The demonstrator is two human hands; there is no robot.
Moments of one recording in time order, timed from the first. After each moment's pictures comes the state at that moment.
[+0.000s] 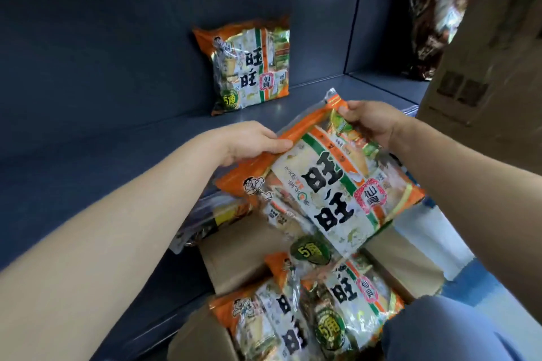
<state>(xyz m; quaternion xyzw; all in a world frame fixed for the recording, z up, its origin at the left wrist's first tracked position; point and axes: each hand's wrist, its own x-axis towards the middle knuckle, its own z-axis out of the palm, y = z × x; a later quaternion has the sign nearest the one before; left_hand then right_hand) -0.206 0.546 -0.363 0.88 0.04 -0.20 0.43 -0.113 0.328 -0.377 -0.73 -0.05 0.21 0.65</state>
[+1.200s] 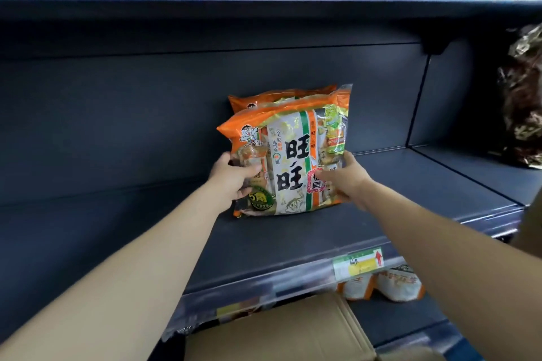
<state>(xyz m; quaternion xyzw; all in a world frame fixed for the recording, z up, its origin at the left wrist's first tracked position) -0.088 0.604 -0.395 0.67 0.30 0.18 0.66 0.033 0.421 -0.414 -0.81 -0.10 0.15 0.56</state>
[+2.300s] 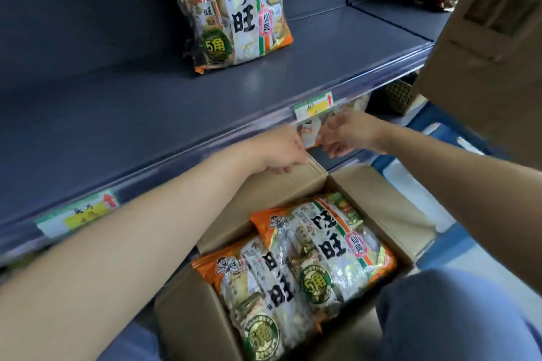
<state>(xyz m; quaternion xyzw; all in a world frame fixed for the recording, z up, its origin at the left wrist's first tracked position) -0.192 0.471 -0.460 0.89 0.04 -0.23 0.39 -0.122 0.315 -0.472 -0.88 -0.11 0.27 0.37</state>
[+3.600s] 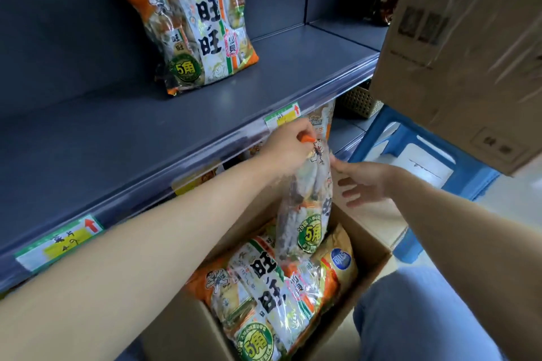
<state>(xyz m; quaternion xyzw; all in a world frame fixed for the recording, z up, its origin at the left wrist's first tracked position) -0.196 0.423 -0.457 0.88 -0.06 -0.03 0.47 -0.162 0.244 -0.526 -0.73 0.16 0.39 0.54</state>
